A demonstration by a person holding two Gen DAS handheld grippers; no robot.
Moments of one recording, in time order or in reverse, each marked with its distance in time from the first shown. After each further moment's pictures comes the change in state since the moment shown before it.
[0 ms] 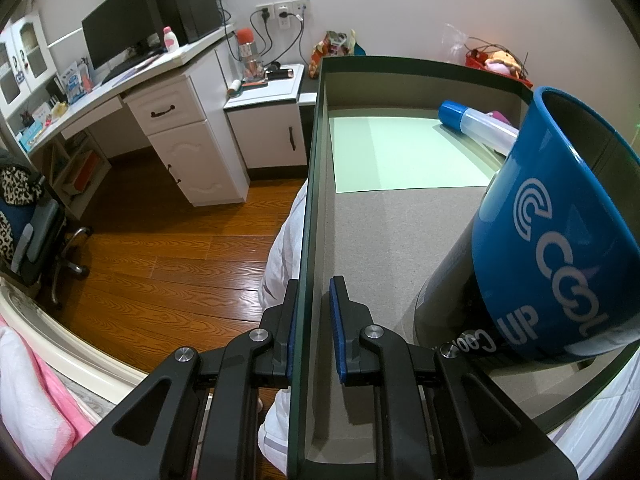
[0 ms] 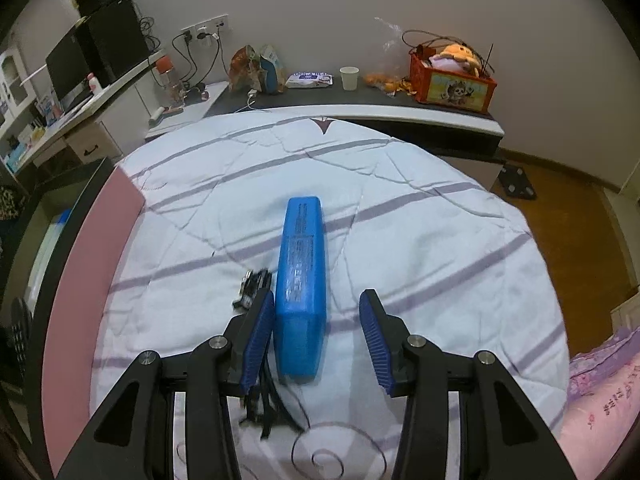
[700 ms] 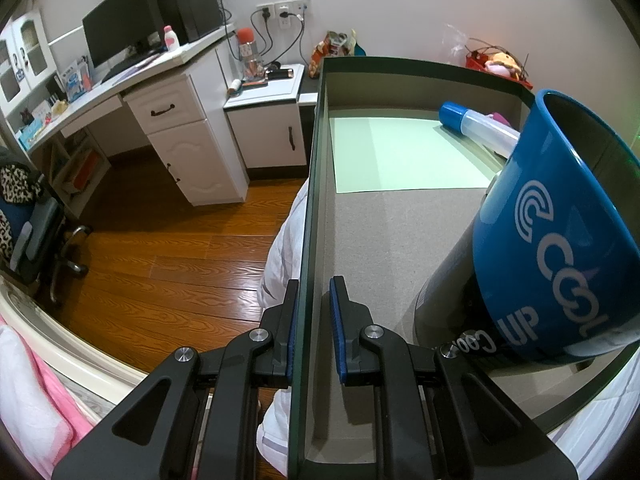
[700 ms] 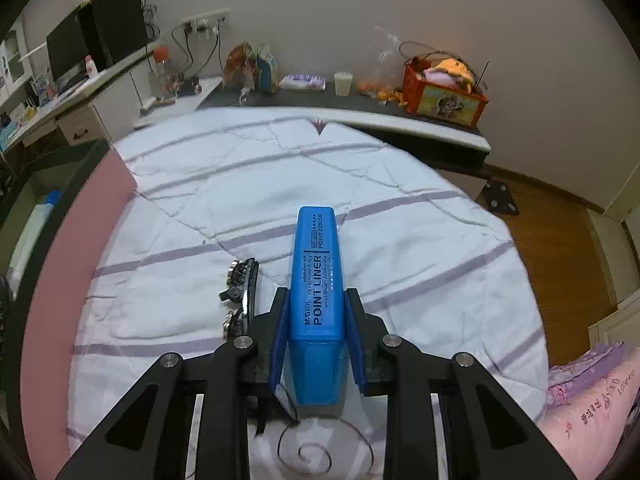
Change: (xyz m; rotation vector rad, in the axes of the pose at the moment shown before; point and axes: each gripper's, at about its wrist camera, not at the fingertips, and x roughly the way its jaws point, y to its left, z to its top) left arm 0.000 0.001 0.000 -0.002 0.001 -0.002; right arm -0.017 0.013 -0.011 -0.074 -0.037 -0.098
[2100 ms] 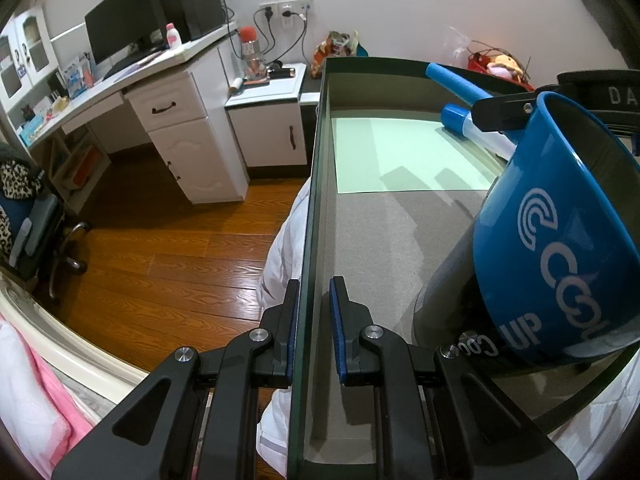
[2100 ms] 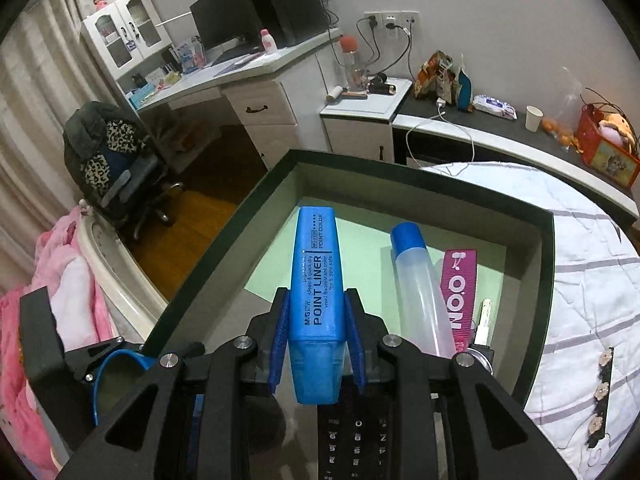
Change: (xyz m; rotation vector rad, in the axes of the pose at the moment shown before) left arm 0.002 0.006 -0.003 -0.006 0.001 -0.001; right arm -0.027 0.228 0.034 -0.212 0.034 0.494
